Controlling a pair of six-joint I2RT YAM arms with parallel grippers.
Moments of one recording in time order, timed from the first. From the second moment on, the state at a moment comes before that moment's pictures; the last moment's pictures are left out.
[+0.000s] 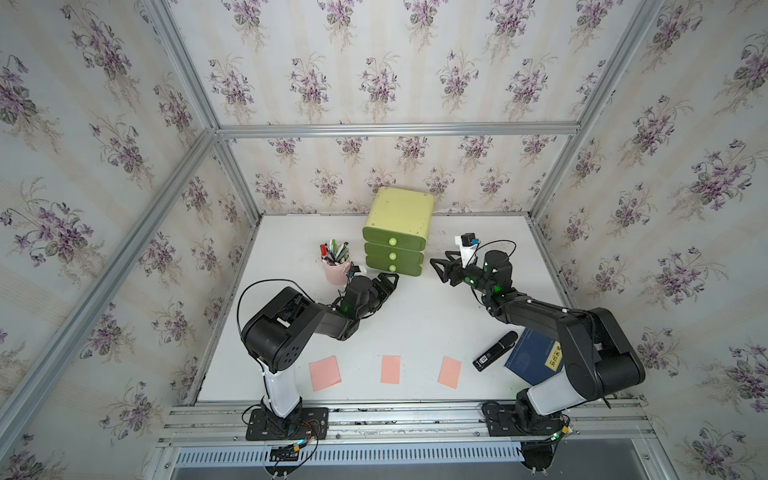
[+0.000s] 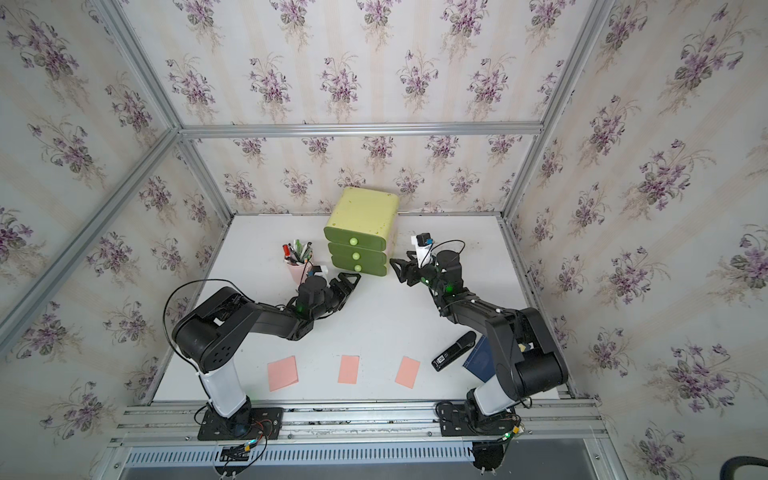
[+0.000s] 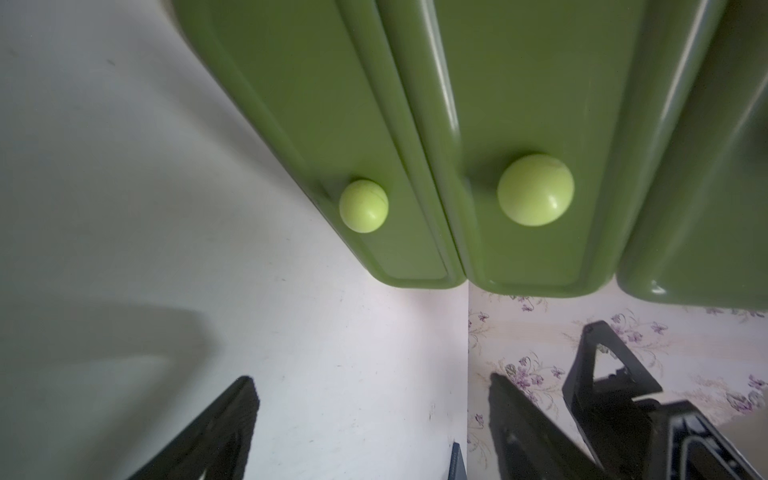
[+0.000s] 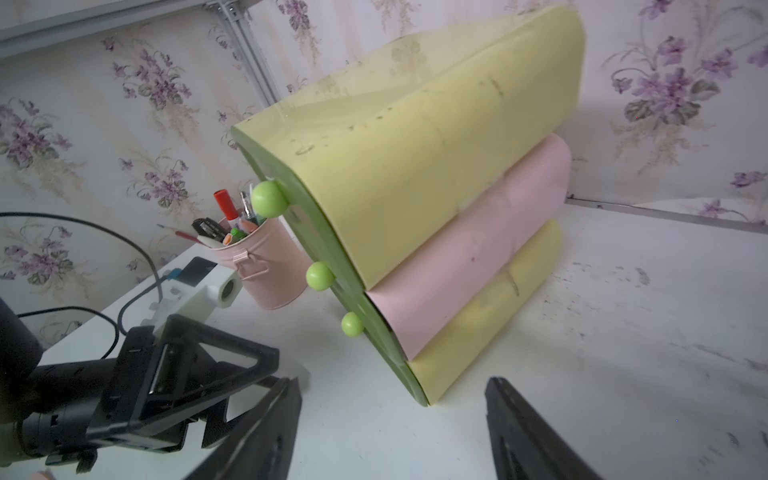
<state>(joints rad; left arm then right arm) -0.57 1.84 0.65 0.81 0.04 -1.29 0.33 1.56 0.68 0.64 -0.47 0.14</state>
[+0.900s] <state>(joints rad) -0.58 2.06 0.76 0.99 -0.10 -1.40 0.39 1.78 0.83 0.68 -0.35 0.04</state>
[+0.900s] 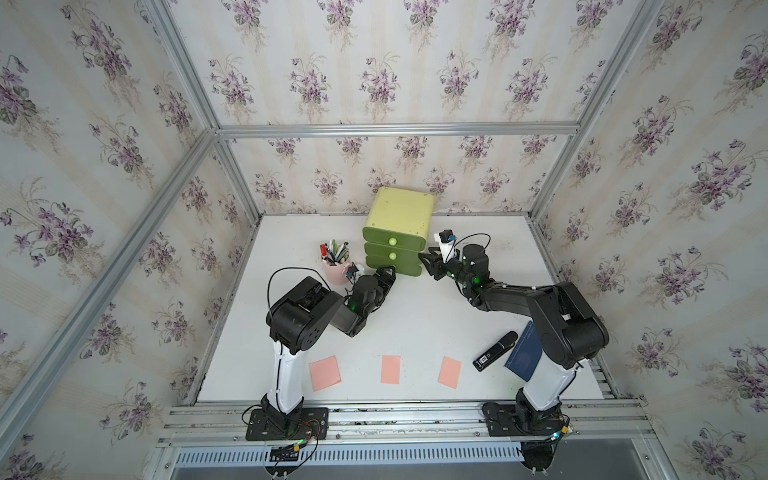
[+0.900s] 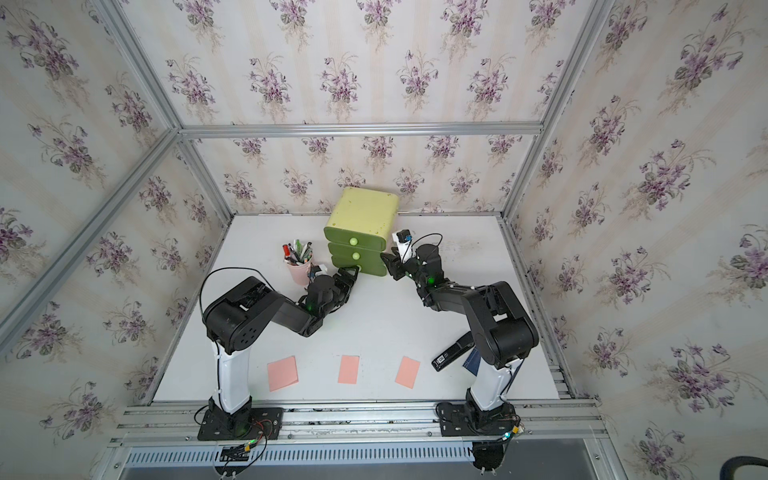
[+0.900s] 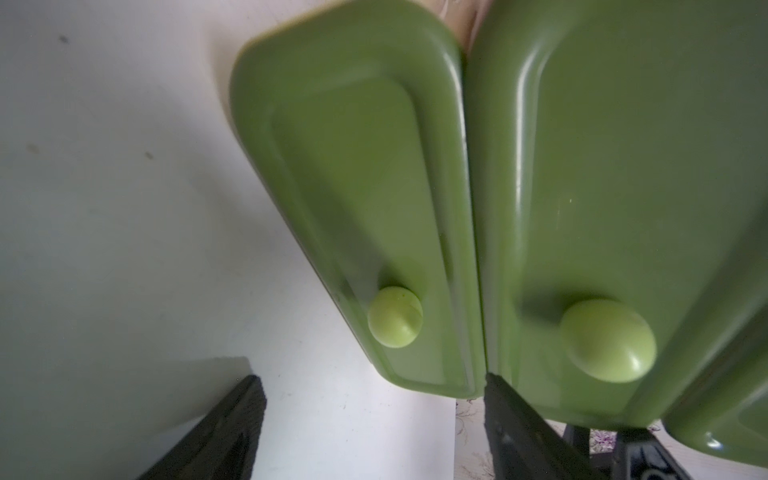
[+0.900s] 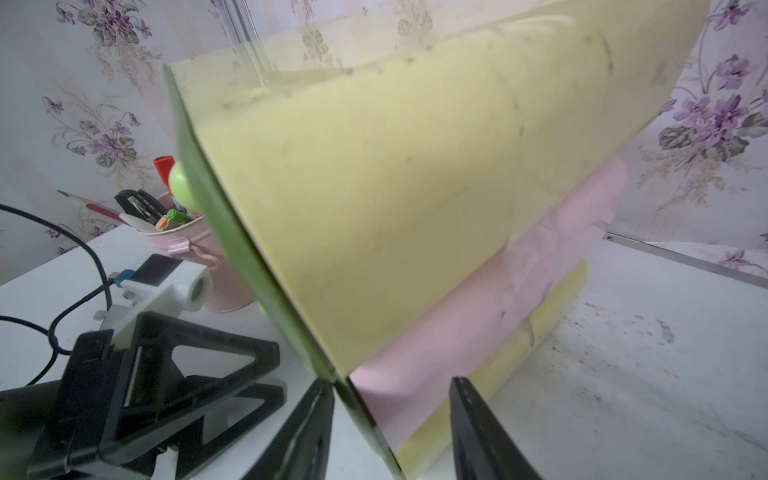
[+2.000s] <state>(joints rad) -0.59 2.30 0.85 1.35 -0.17 -1.48 0.40 1.82 0.86 0.61 -0.31 0.00</state>
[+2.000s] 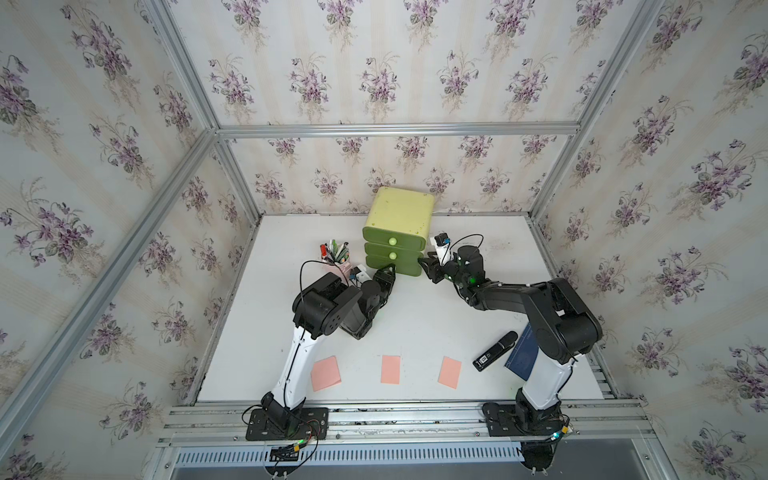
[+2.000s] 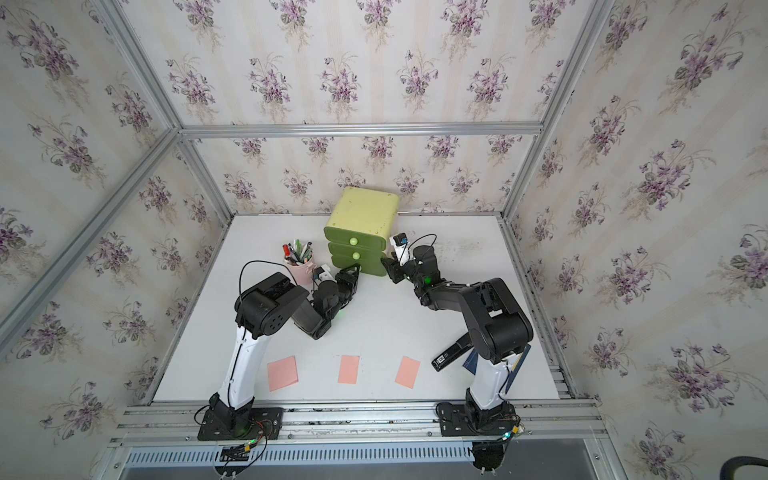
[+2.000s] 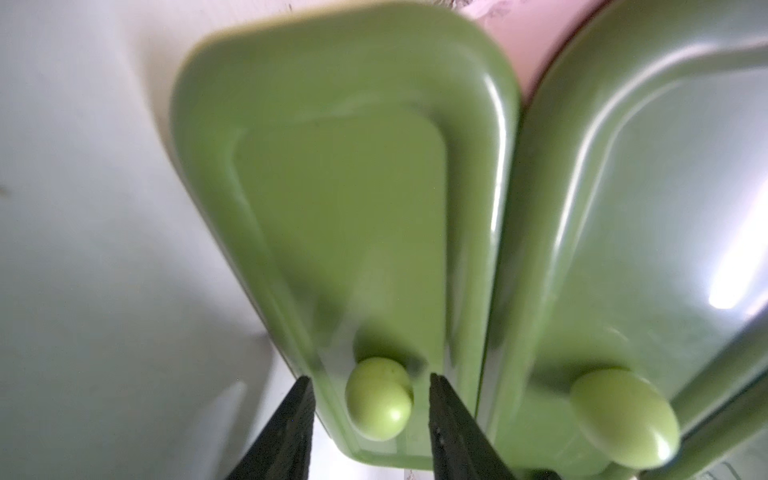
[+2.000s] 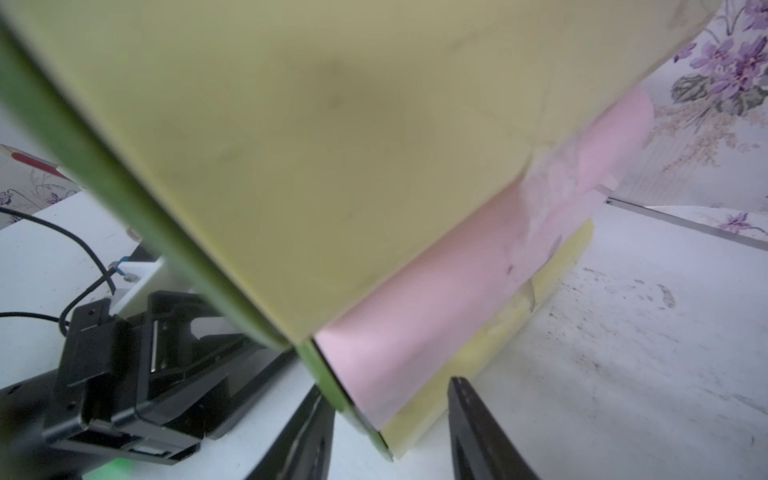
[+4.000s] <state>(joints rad) -0.75 2.07 0.46 1.39 -0.18 -1.60 0.41 1.82 0.91 0.53 -0.26 0.07</state>
